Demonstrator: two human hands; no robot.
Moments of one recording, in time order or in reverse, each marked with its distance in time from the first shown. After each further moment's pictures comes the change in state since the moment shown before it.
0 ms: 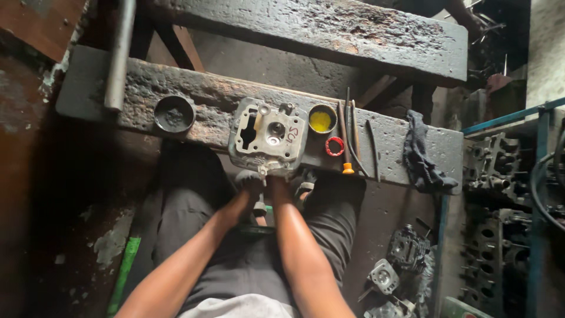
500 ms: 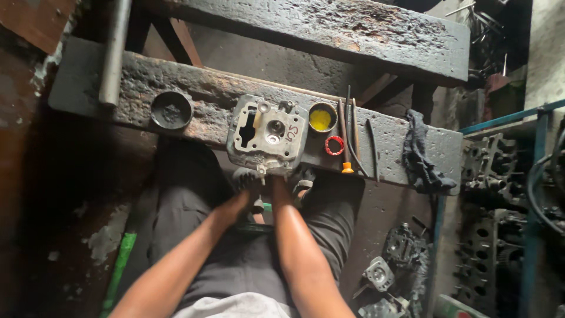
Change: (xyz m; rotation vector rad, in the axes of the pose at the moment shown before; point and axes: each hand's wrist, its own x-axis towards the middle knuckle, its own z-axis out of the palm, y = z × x) left_hand 0.001 -0.006 0.004 0.009 -0.029 -0.039; right_hand -0.002 0.005 -0.010 0.020 -0.006 0.017
